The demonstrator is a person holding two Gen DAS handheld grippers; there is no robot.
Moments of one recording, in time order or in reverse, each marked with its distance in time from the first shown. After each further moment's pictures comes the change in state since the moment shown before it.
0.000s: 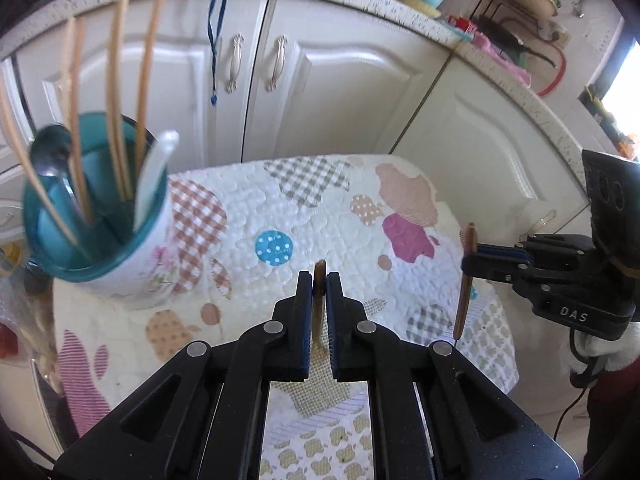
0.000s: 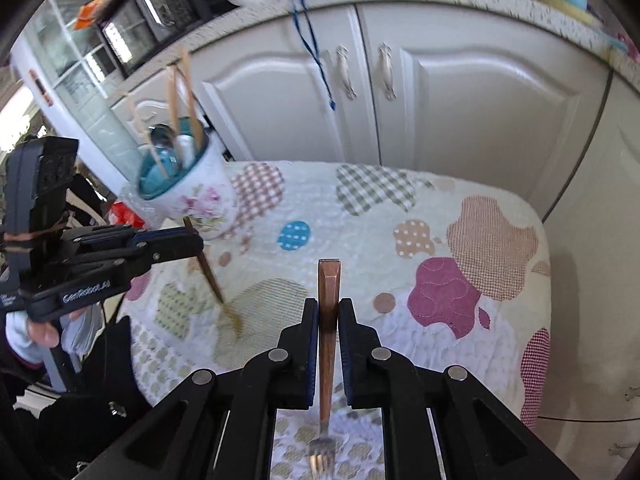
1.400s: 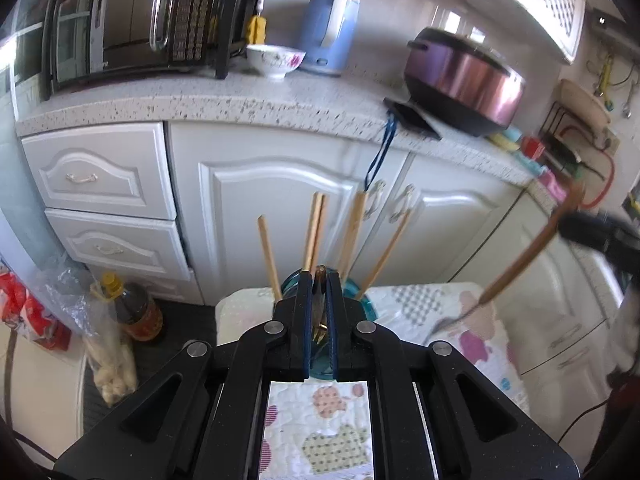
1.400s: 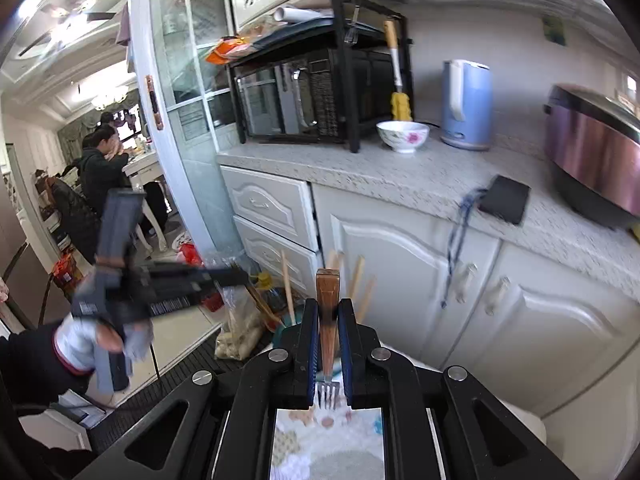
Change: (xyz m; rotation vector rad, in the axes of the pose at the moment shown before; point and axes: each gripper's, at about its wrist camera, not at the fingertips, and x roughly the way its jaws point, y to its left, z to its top) left arm -0.148 0.120 0.056 -0.163 -0.273 0.236; right arm -0.072 0.157 0.162 -0.346 -0.298 0.174
